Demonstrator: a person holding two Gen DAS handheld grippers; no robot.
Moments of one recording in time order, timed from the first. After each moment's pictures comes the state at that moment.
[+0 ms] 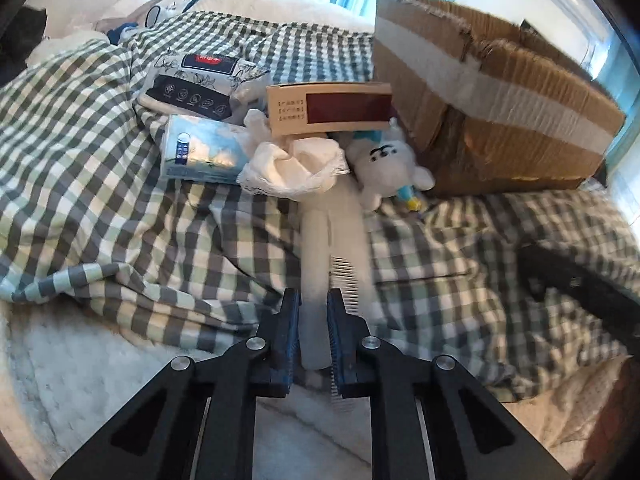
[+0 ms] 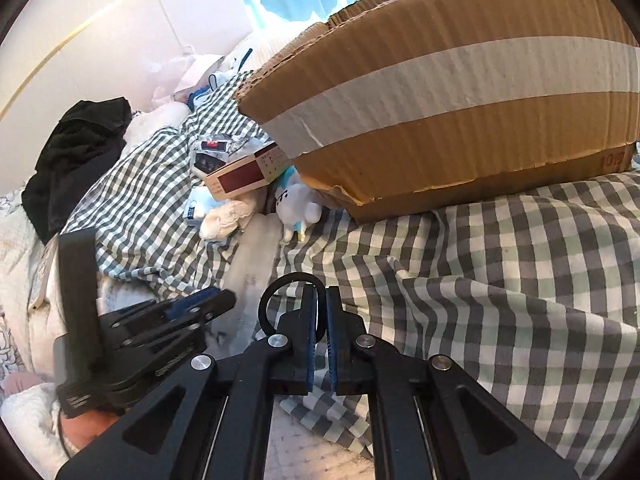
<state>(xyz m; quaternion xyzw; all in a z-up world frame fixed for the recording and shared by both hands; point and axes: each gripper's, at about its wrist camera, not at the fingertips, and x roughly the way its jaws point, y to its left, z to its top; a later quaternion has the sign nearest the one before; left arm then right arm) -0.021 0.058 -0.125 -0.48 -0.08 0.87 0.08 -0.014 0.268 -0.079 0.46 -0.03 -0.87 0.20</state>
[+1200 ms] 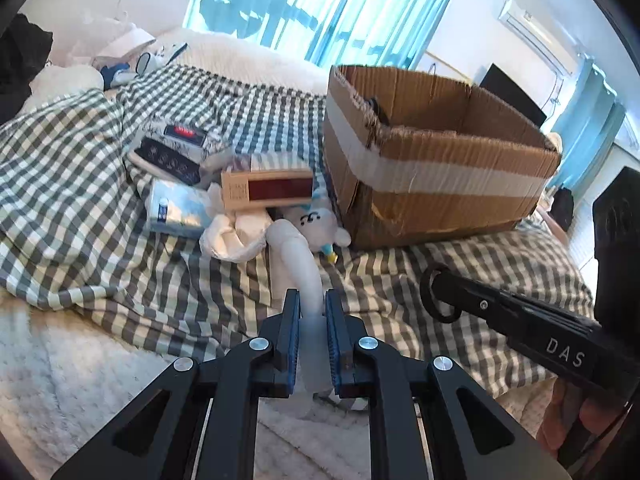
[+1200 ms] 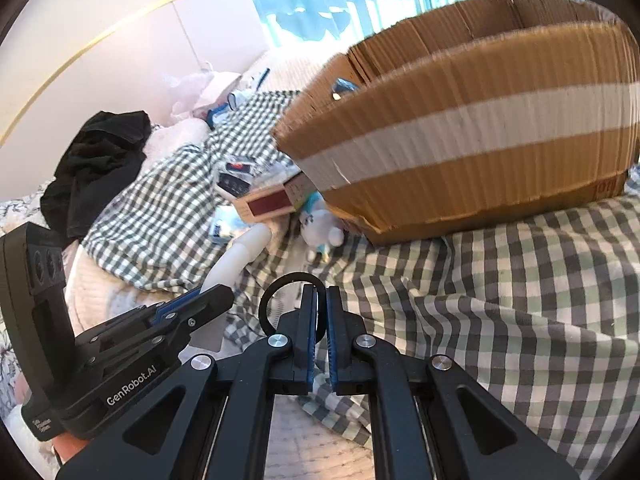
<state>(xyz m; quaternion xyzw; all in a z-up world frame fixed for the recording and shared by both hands) 0.014 0.065 -0.070 -0.39 -0.14 0.90 0.13 0.001 0.264 -0.050 0.42 -0.04 -0.88 0.22</state>
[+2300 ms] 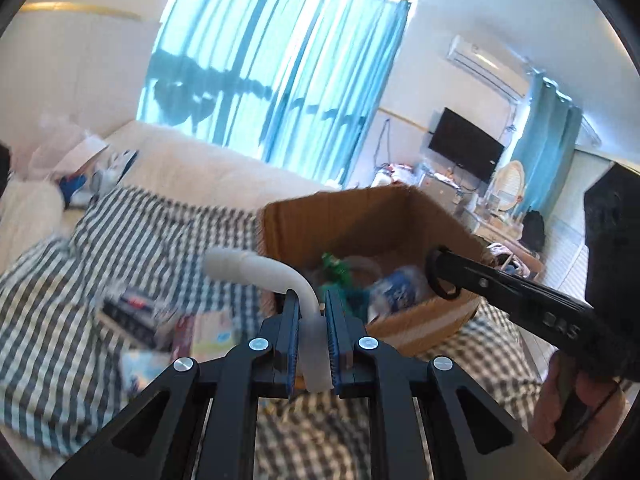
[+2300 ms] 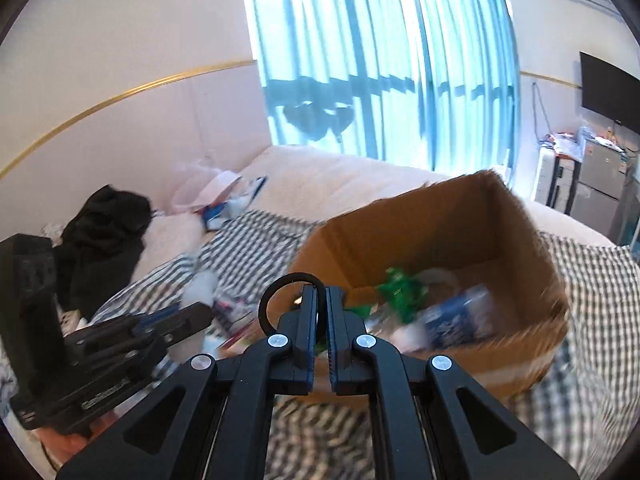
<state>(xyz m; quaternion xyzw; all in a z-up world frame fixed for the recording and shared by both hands) -0.037 0.093 0.054 -0.26 -0.12 0.94 0.18 -0.058 0.310 0.085 0.28 -0.01 -0.94 0.21</state>
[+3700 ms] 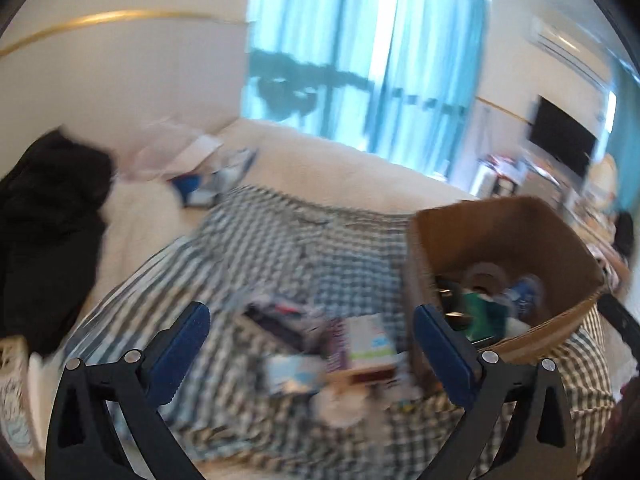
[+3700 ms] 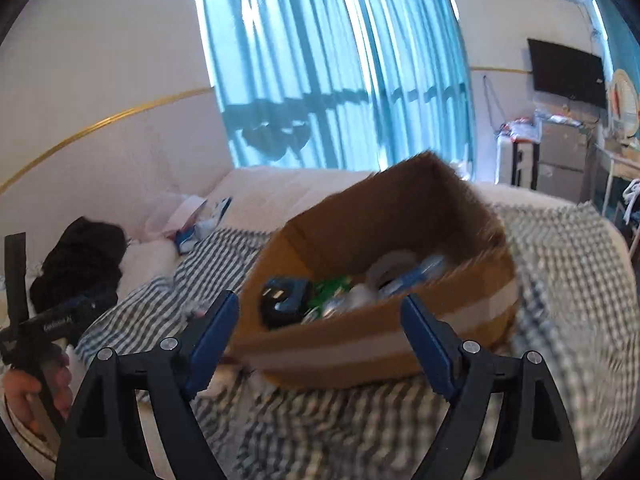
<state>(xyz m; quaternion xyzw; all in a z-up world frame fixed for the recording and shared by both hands) -0.040 -0.002 0.056 -0.31 -0.09 0.95 -0.02 -0.007 0.324 0.067 0.26 -0.06 -0.95 0.15</state>
